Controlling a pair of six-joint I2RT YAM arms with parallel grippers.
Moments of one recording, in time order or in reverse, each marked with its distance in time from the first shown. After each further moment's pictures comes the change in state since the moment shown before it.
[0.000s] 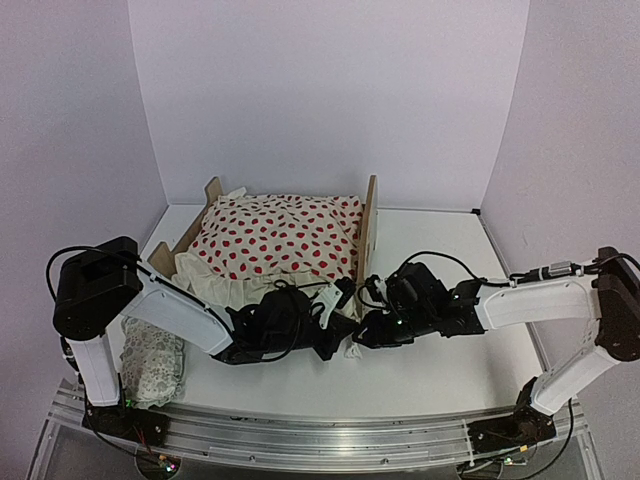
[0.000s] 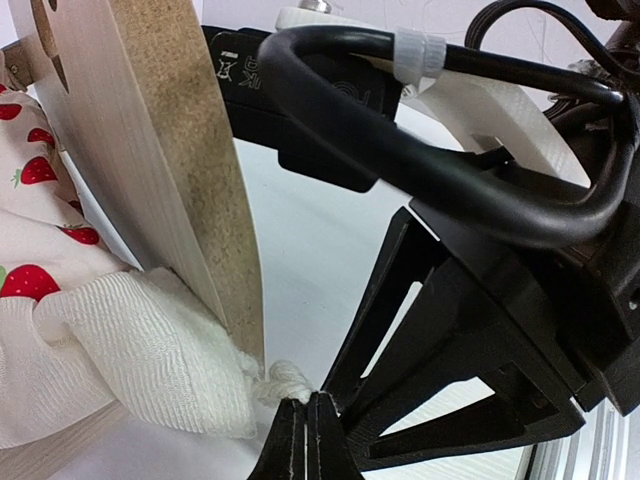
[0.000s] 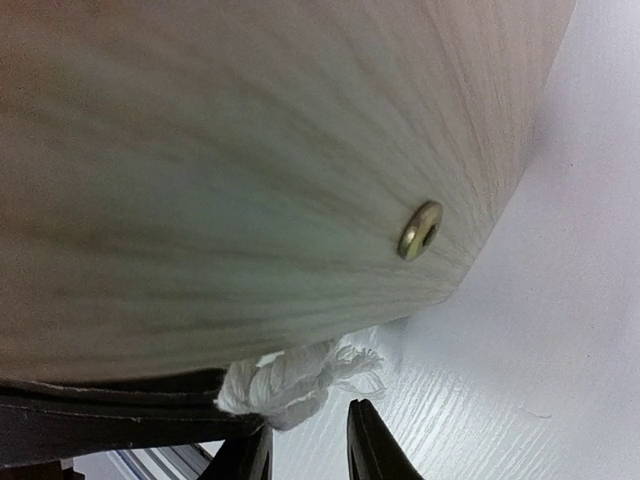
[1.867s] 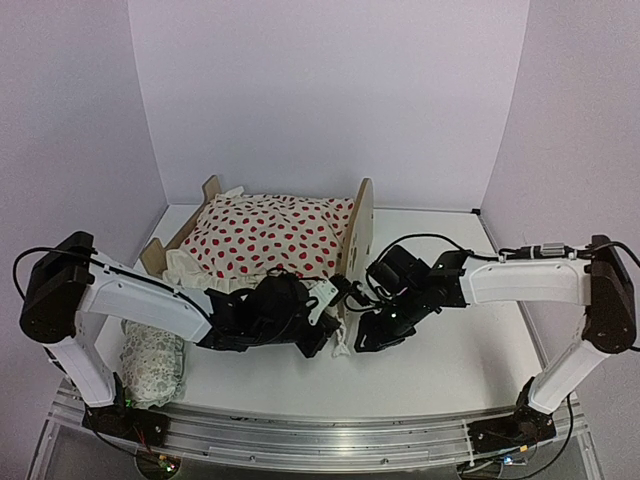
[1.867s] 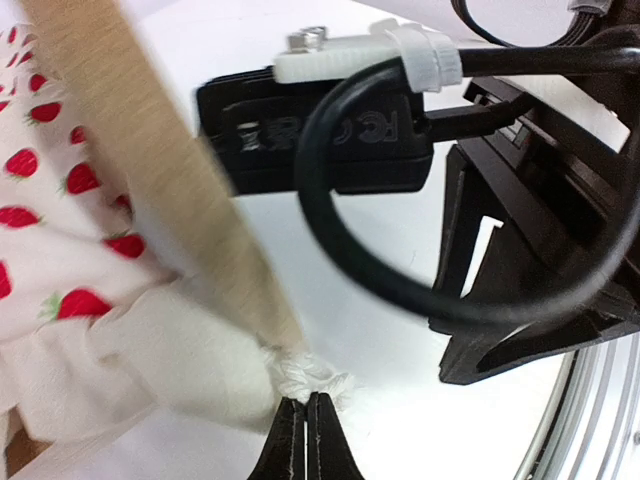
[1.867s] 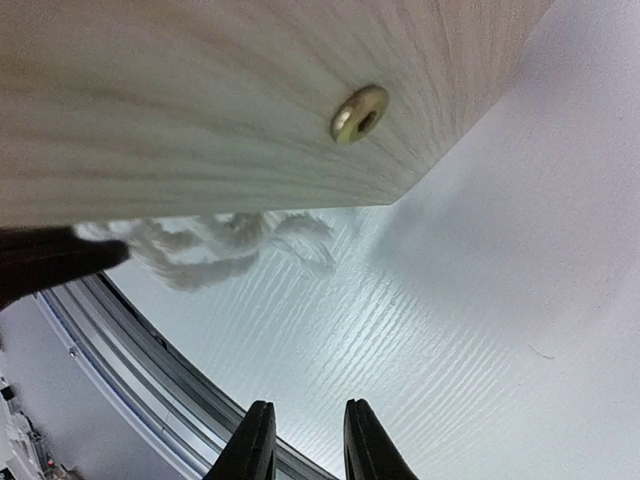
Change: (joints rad) left arm -0.010 -0.175 0.047 -0.436 -0.095 0.080; right arm -0.002 0.101 0.264 -0.446 -0.117 -0.221
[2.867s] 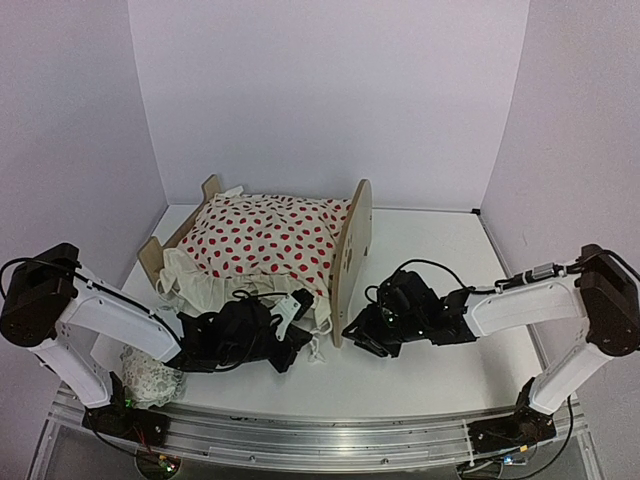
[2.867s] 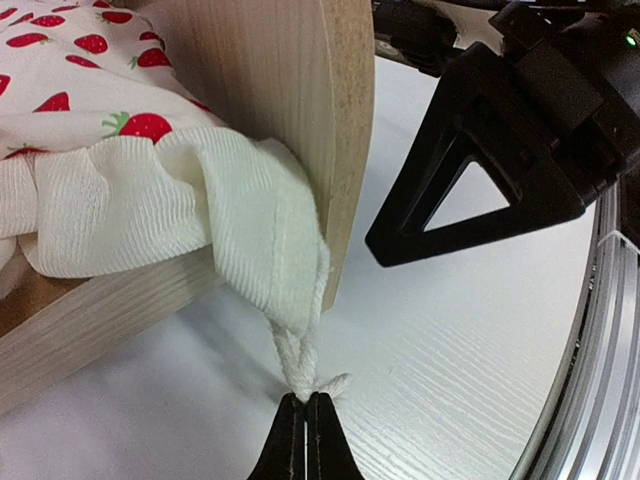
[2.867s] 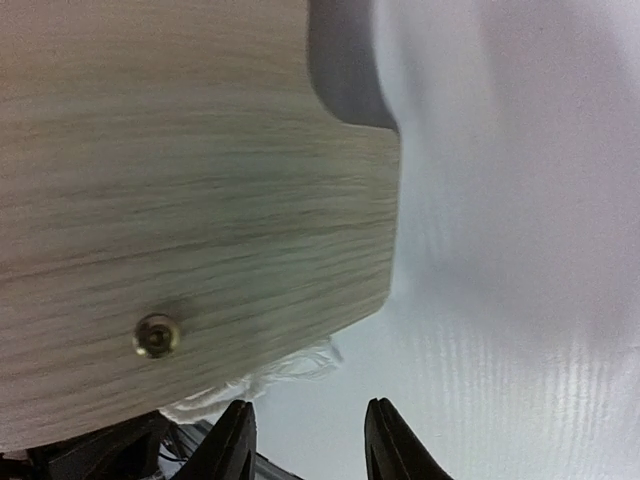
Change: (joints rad) left arm 0.000 -0.125 -0.307 0.240 -0.048 -0.094; right arm 0.048 -0.027 -0.282 0.617 0.181 0.819
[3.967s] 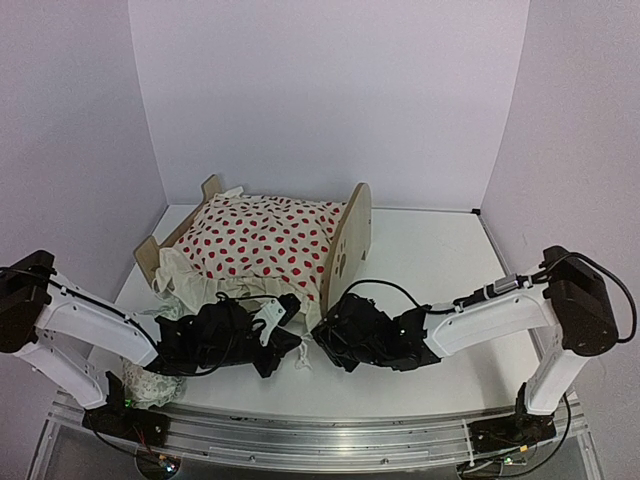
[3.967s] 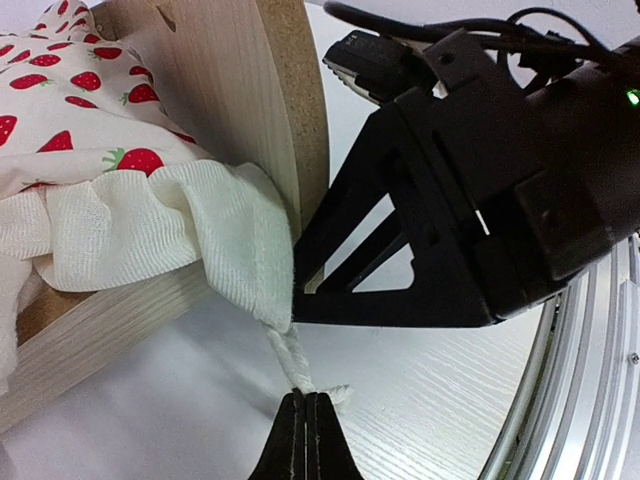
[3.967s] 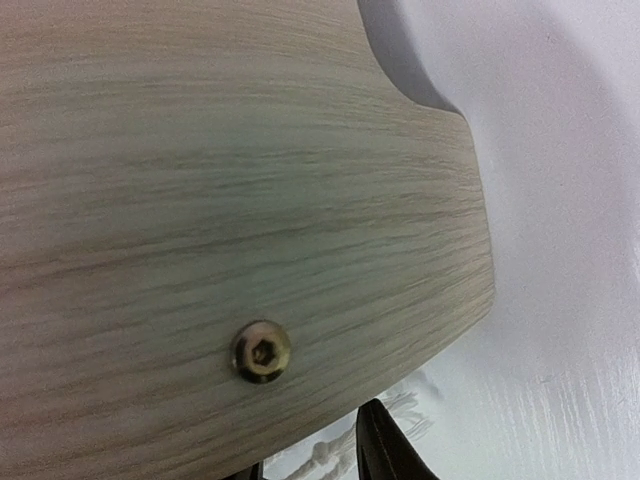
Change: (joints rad) left arm 0.001 -0.133 -0.106 0.005 0.053 0.077; right arm 0.226 0.176 0.184 0.014 0.409 0.412
